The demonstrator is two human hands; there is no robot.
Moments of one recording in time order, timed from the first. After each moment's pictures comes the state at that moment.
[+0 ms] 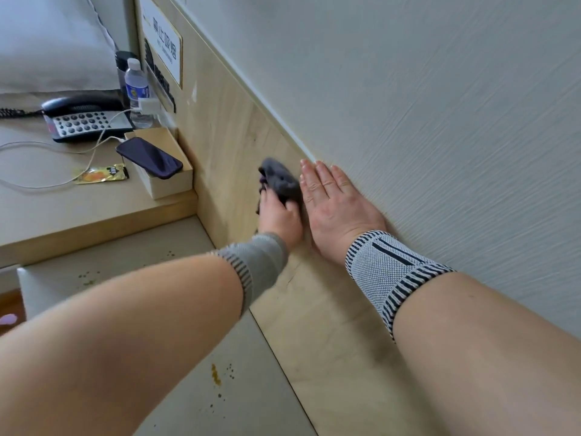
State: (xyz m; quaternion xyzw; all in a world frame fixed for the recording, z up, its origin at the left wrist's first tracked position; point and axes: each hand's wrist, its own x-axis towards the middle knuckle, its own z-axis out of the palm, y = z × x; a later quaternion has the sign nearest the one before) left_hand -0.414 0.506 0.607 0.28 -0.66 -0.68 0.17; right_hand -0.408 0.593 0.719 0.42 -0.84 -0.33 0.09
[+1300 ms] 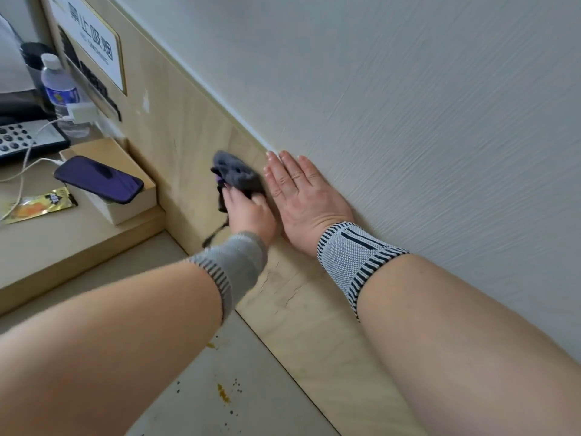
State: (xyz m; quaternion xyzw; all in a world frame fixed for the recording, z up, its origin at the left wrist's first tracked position) left_hand -0.446 0.448 0.628 0.33 -0.62 -0.69 0.16; right_hand -0.438 0.520 0.725 0.38 -0.85 -0.36 0.09
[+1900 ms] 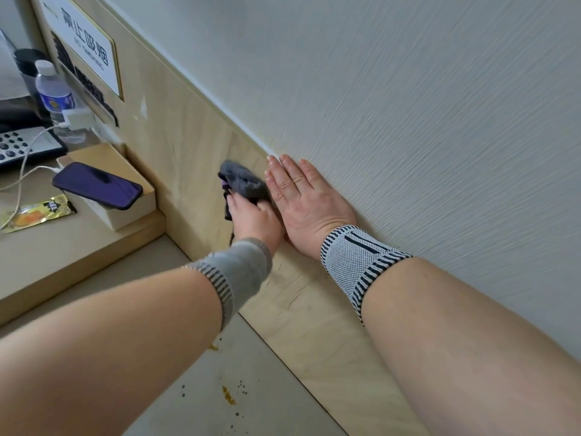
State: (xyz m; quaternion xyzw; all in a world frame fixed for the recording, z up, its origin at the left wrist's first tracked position) left_hand -0.453 0.447 0.614 0.32 -0.63 -0.69 0.15; right_hand -0.438 0.520 0.726 0.38 -0.85 -0.37 0.09
